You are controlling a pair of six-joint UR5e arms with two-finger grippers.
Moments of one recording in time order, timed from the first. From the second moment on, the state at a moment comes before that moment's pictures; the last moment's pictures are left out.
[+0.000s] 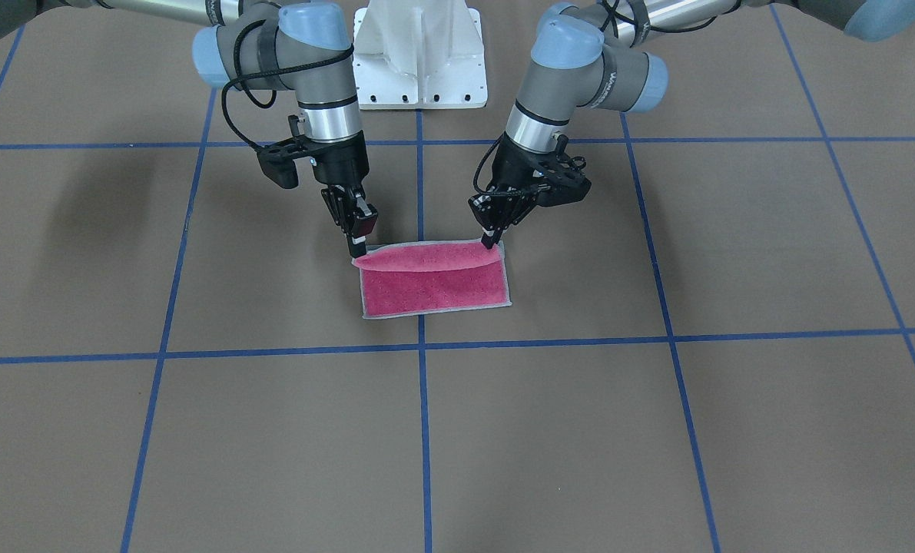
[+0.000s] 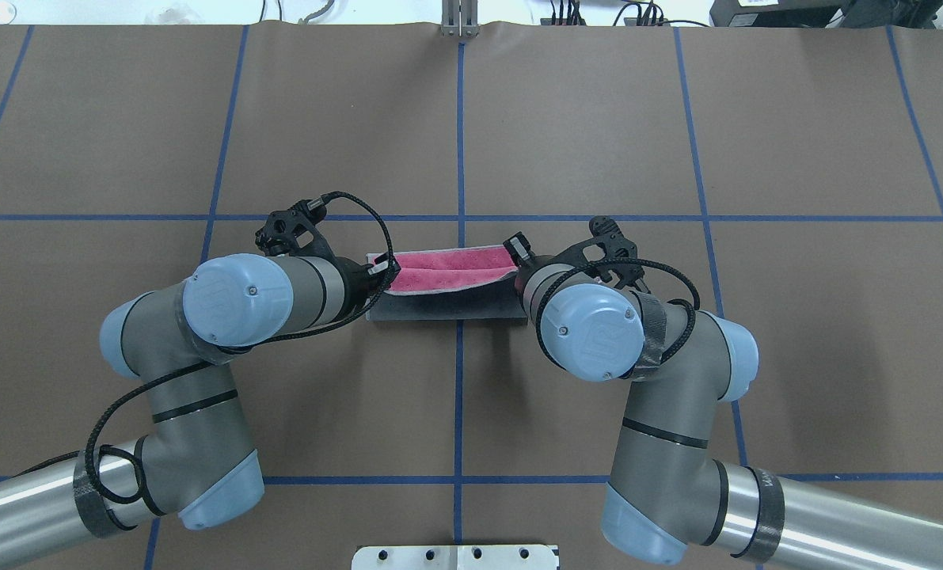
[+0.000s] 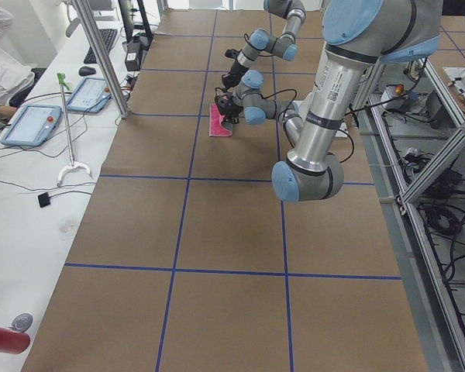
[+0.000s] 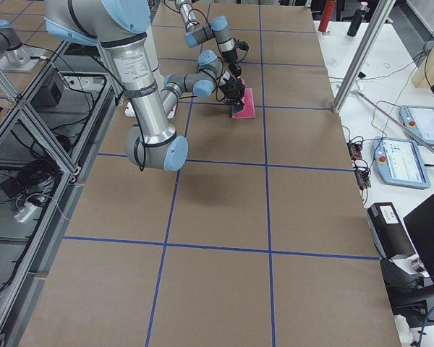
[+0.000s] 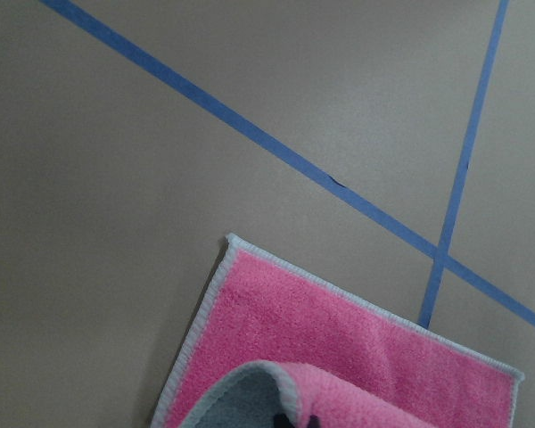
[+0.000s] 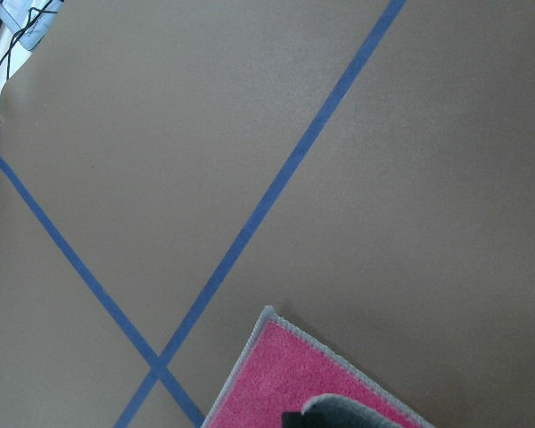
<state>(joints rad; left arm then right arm) -0.46 -2.07 -1.71 -2.05 -1.56 -1.80 0.39 -1.04 1.76 -1.33 1.30 2.27</state>
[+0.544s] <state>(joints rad) -0.46 -2.10 -1.65 -2.06 -1.56 -1.80 0.39 -1.01 1.72 -1.33 1.30 2.26</state>
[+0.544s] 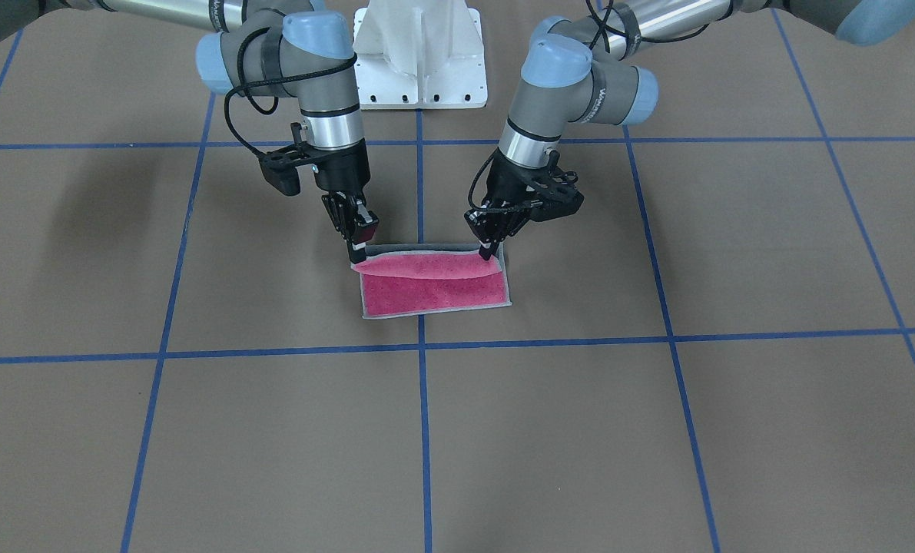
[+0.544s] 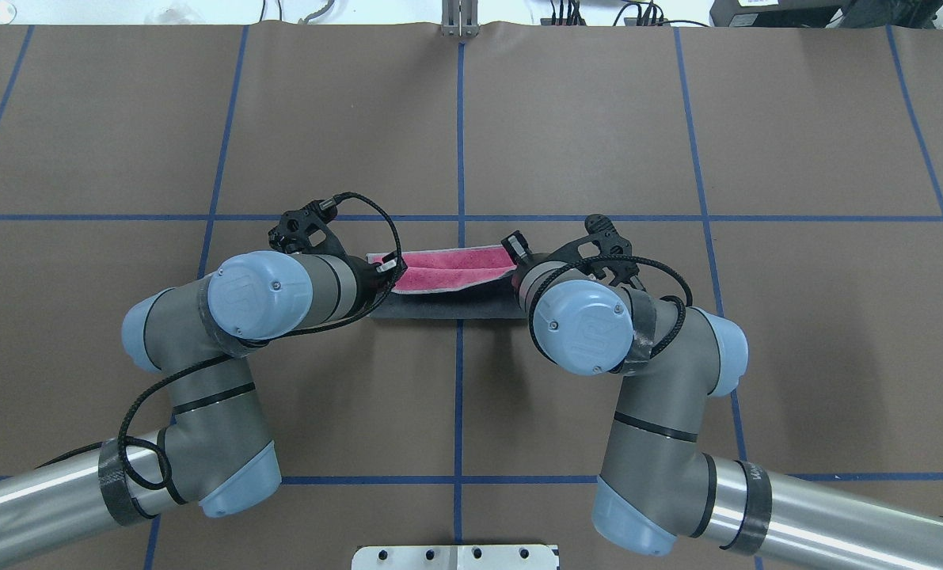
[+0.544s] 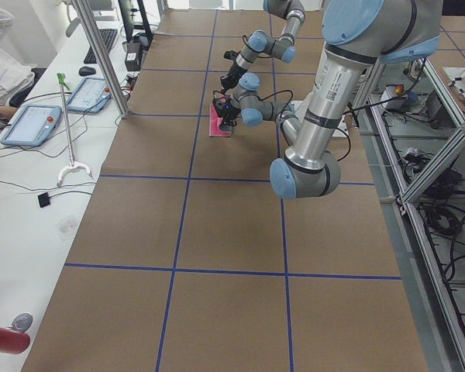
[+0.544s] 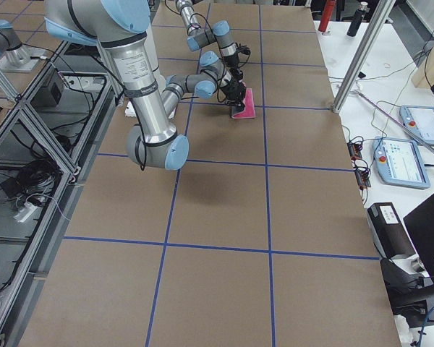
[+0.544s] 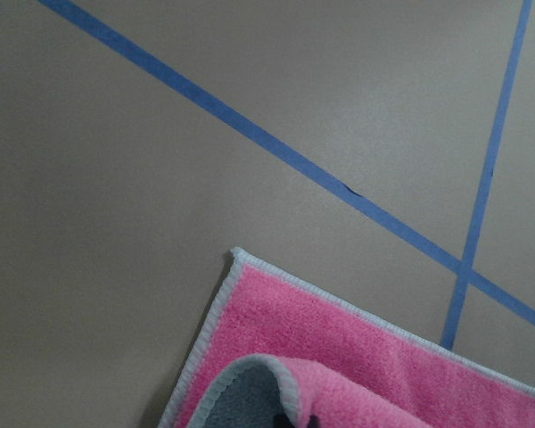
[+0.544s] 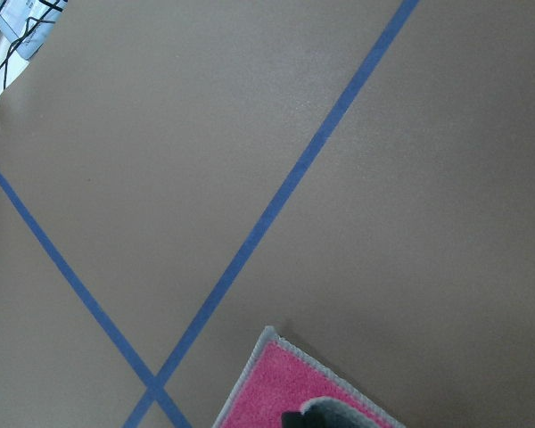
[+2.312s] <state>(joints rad) -0.55 -2.11 -1.63 -2.07 -1.59 -1.74 0.43 -0.98 1.68 -1.32 1.33 2.06</state>
